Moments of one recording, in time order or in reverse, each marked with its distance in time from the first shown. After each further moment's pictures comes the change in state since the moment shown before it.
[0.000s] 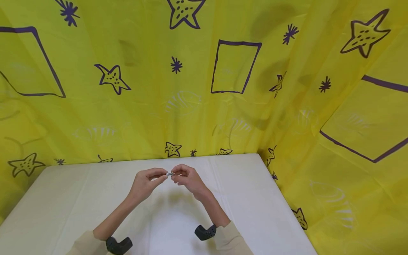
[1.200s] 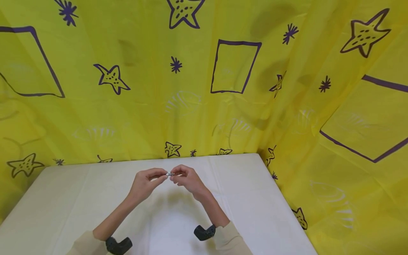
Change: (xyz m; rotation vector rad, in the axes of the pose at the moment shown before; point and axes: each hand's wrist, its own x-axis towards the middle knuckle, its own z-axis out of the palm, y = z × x) left_hand 0.000 -0.001 0.001 0.011 -0.004 -0.029; right_hand 0.002 0.000 0.002 -0.029 0.013 0.038
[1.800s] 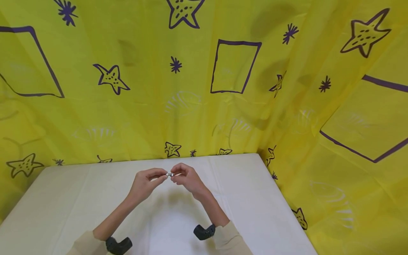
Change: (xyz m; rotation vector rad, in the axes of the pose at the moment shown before) left_hand 0.001 -0.001 0.000 0.002 0.001 0.009; right_hand 0.001 -0.002 -0.001 0.026 -0.002 -0.037
